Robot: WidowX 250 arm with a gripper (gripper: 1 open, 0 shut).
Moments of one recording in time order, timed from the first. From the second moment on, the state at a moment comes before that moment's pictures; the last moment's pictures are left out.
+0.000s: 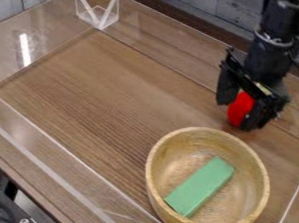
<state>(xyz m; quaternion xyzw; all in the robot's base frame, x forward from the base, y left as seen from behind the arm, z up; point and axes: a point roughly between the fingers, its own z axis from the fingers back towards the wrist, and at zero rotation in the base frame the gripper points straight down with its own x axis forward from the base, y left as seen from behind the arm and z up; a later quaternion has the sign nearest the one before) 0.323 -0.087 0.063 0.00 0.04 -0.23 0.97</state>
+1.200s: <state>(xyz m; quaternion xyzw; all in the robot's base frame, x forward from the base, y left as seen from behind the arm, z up) 0.353 -0.094 0.060 0.01 -0.03 -0.21 0.98</state>
